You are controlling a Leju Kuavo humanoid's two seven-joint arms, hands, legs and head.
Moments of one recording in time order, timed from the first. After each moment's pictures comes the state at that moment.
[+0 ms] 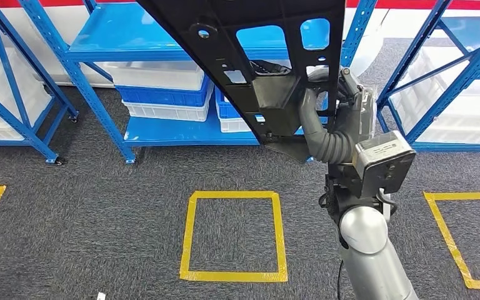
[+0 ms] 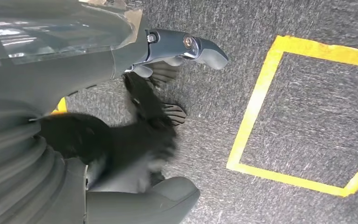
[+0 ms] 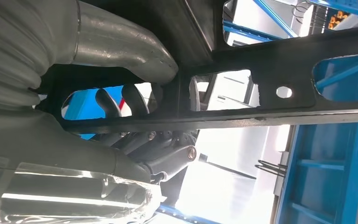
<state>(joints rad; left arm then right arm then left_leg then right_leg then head) -0.11 0.11 -0.92 -0.36 1.32 -0.06 -0.32 -0.47 0.02 0.47 -1.86 0.27 -0.18 -0.08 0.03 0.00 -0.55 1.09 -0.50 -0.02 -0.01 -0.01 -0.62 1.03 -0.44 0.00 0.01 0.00</state>
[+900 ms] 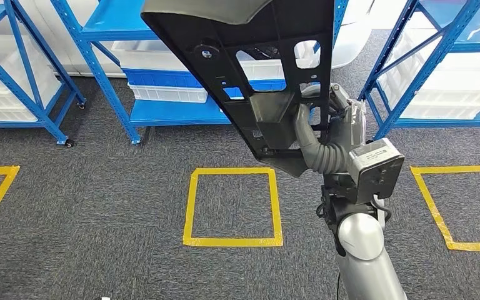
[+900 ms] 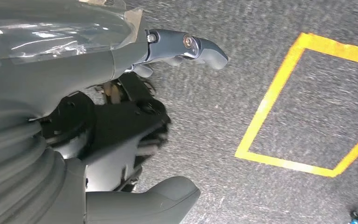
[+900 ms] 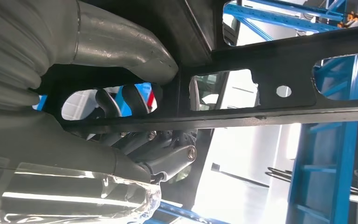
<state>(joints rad) -0.10 0.01 -0.87 -0.29 1.29 -0.10 -0.49 -0.39 0.05 0.42 -1.85 0.25 -0.11 -0.09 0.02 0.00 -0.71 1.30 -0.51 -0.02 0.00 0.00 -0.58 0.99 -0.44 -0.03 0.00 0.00</state>
